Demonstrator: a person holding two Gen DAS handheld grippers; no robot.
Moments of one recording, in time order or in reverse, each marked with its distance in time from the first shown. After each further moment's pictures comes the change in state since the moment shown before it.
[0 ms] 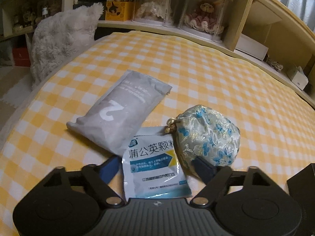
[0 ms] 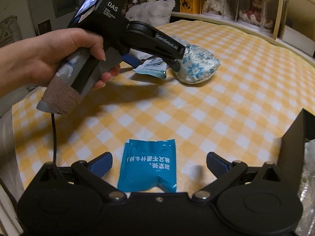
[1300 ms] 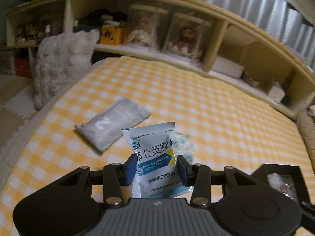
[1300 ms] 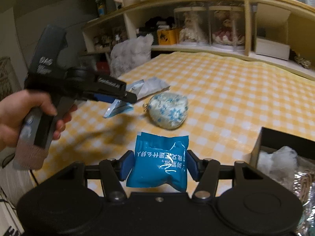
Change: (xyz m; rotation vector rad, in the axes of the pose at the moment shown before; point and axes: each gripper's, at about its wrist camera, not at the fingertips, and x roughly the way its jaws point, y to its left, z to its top) left arm -0.104 -0.024 -0.009 -0.012 -0.098 -0.084; right arm -0.073 -0.038 0.022 0.145 -0.197 -0.038
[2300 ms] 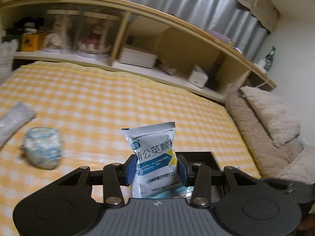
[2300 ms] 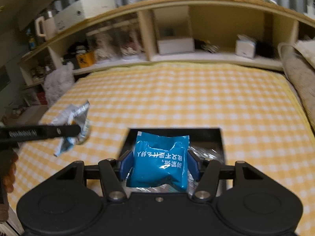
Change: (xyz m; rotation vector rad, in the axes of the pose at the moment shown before) left arm -0.022 -0.175 -0.023 0.102 0.030 -0.354; right arm -0.119 -0.142 -0.016 0.278 0.002 -0.321
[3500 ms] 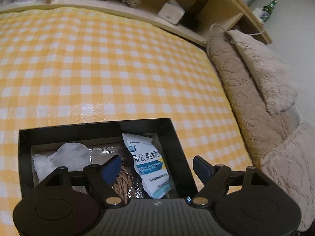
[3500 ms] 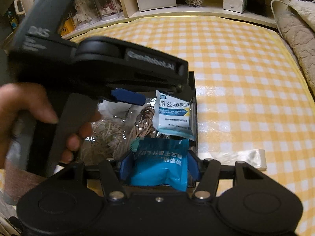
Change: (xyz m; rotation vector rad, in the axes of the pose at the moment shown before) left arm 0.168 -0.083 -0.006 -0.001 0.359 -0.136; right arm 0.044 -0.040 -0.026 0.003 0.225 -0.025
